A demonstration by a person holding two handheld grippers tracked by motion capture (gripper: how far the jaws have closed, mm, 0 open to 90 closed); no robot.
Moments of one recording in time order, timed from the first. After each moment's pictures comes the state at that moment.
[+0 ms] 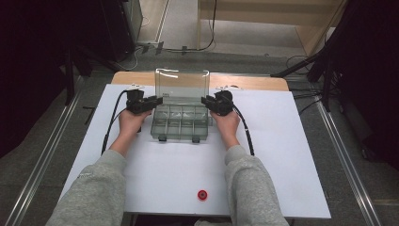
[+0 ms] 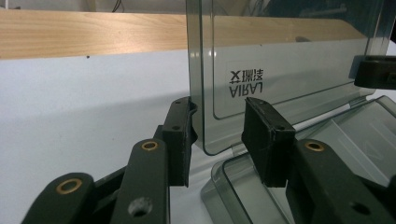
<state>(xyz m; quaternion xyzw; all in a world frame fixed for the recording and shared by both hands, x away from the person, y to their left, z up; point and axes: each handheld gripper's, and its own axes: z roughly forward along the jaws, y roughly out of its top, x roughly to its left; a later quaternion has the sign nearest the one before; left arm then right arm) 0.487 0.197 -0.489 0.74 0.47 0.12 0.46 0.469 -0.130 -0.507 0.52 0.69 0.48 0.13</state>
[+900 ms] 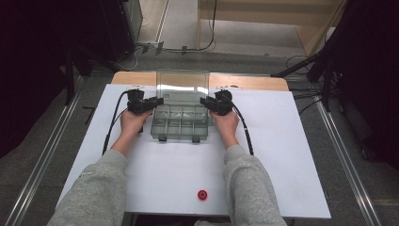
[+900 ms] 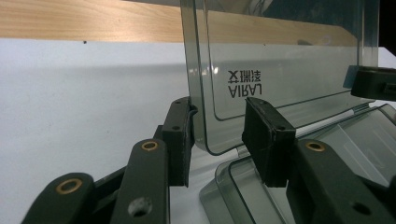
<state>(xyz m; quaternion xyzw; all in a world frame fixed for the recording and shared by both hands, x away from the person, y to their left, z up) 0.492 0.197 -0.496 0.72 0.49 0.10 0.47 0.474 -0.130 -0.512 0.54 0.68 0.48 0.10</state>
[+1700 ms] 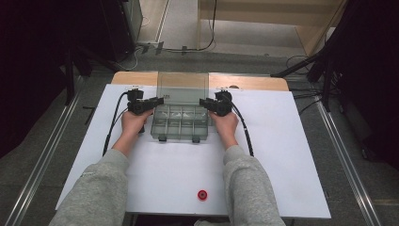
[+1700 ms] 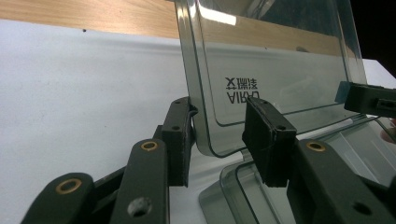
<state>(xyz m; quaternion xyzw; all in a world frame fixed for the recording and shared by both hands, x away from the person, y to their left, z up) 0.495 0.198 -0.502 0.71 0.51 0.08 0.48 0.476 -0.130 -0.518 0.56 0.67 0.48 0.07</state>
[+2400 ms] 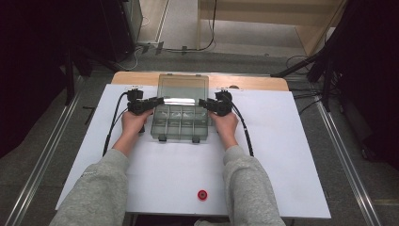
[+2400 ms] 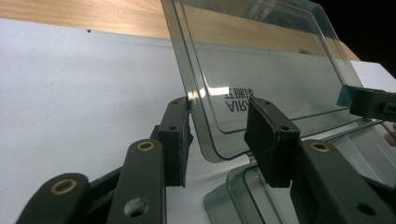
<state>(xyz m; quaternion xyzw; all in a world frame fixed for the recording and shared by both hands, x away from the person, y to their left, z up) 0.497 0.199 -0.504 0.70 0.52 0.08 0.48 0.477 -0.130 -0.519 0.56 0.67 0.48 0.07</state>
